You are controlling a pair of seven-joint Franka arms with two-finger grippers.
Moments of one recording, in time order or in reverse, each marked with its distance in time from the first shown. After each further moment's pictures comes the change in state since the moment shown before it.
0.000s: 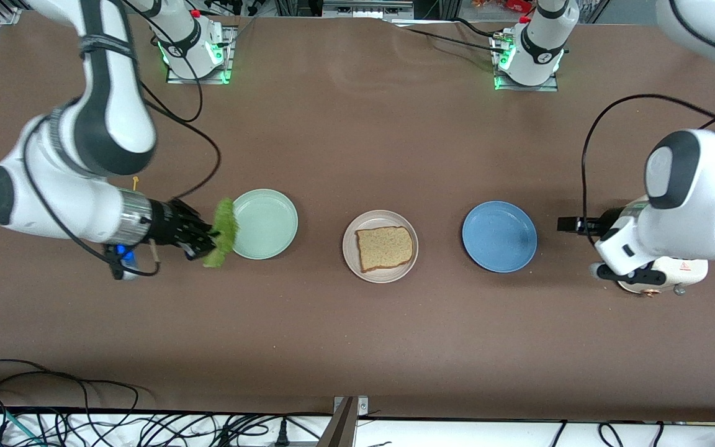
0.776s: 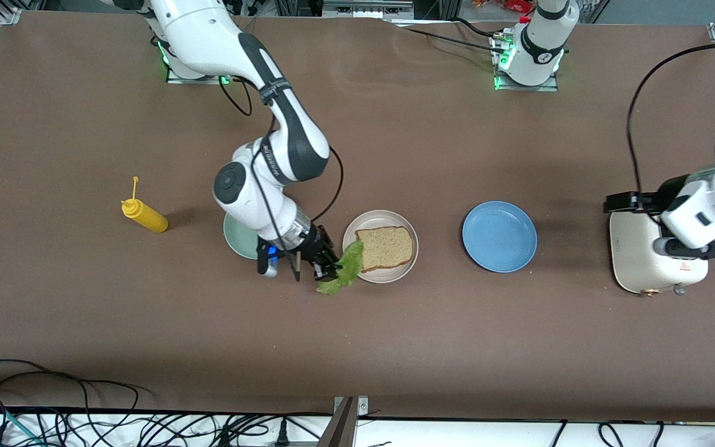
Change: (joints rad) left arm 0.094 -0.128 0.001 -0.003 0.090 -0.060 0.039; right arm 0.153 0.258 0.248 0.025 0.055 0.723 0.434
